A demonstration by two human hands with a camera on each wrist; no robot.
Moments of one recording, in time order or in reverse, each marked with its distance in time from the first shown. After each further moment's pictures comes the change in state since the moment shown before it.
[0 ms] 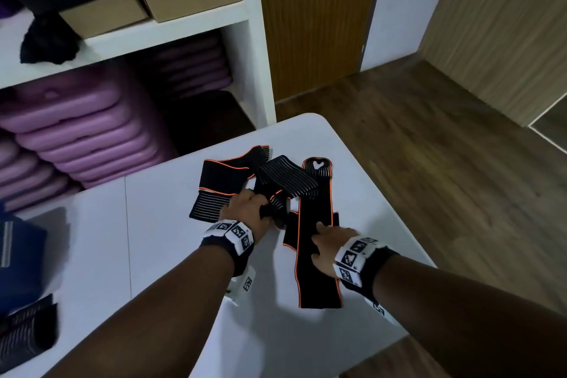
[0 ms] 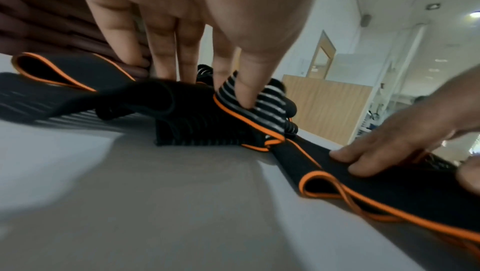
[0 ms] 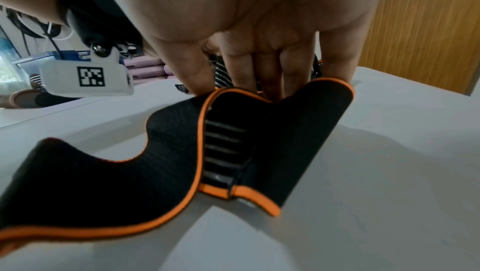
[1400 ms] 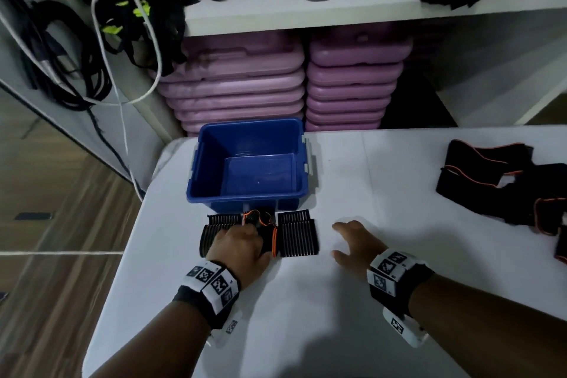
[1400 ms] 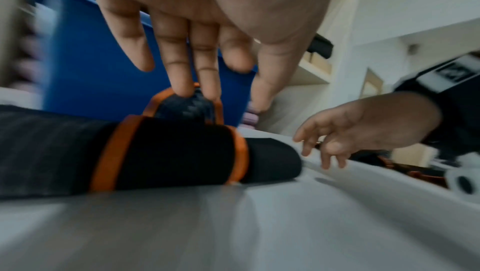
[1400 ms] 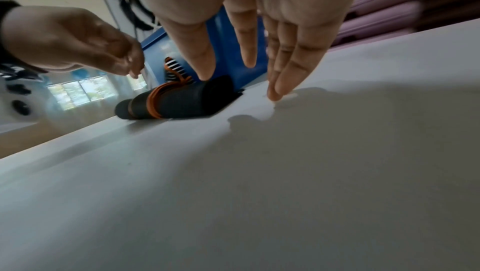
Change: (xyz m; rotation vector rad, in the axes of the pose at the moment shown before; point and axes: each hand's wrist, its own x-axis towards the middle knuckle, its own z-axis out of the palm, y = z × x) left_hand -0.321 -0.455 -0.039 0.046 0.112 -0.203; right_hand 0.074 -0.463 0.048 0.252 0.100 -0.260
